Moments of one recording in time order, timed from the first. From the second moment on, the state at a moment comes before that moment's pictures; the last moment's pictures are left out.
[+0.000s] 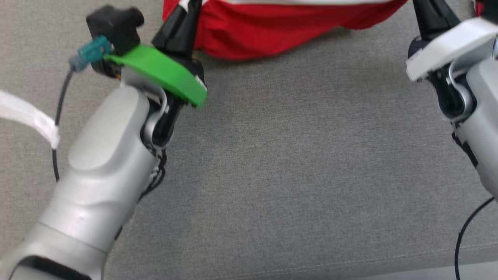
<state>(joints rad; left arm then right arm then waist) -1.00 0.20 -0.69 0.58 -0.87 -0.11 -0.26 -1.00 -0.45 0.54 0.66 0.79 0.13 -0.26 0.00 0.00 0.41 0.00</state>
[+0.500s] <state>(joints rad) -0.37 0.17 -0.67 0.38 -0.66 -0.09 -0.26 -0.33 -0.45 0.31 0.33 0.75 0.13 -0.26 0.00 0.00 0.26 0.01</state>
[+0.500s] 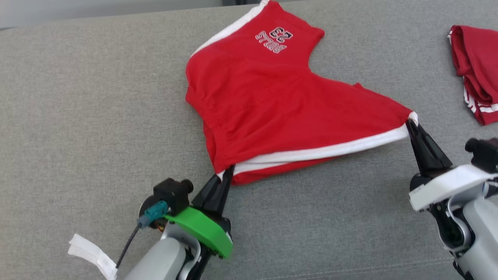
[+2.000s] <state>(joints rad) -0.60 0.05 -0.70 0.49 -0.68 -0.12 -0.26 -0.67 -0.47 0.17 0.40 0.51 0.13 0.00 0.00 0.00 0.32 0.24</state>
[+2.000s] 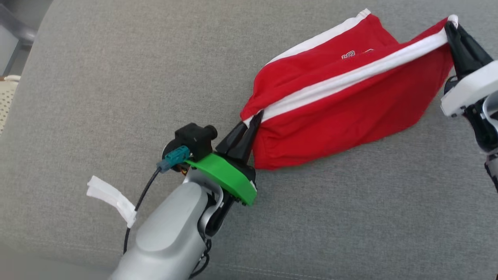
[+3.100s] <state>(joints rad) -0.72 0.05 -0.73 0.49 -0.68 -0.07 -0.26 -1.05 -0.49 0.51 0.99 0.64 0.13 -0.17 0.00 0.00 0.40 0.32</state>
